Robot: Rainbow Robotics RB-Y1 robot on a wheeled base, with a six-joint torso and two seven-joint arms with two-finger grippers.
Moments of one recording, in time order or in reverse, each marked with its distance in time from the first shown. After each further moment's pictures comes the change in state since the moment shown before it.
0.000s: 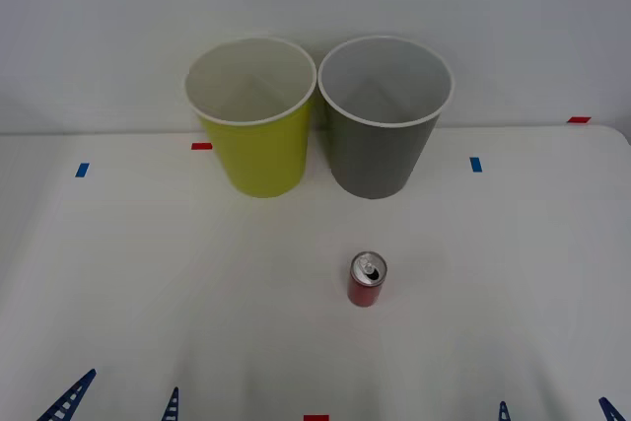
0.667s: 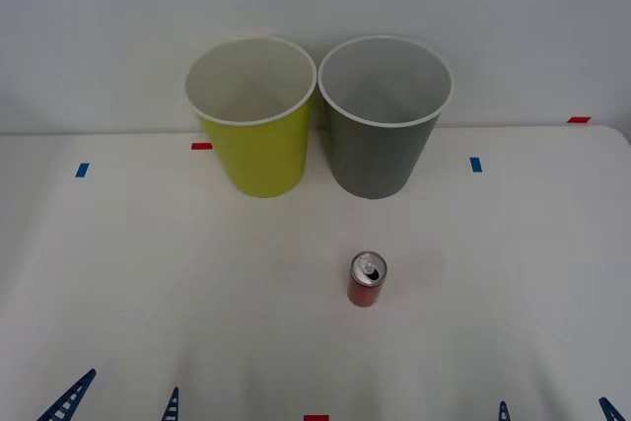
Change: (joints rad) right arm 0.000 0.000 0.000 0.000 0.000 0.000 0.000; left arm 0.000 0.000 0.000 0.000 0.000 0.000 0.000
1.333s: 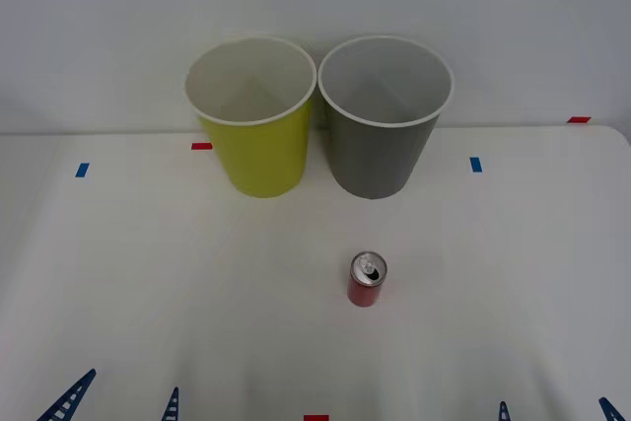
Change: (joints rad) right arm 0.000 0.000 0.000 0.000 0.000 0.000 0.000; left arm 0.000 0.000 0.000 0.000 0.000 0.000 0.000
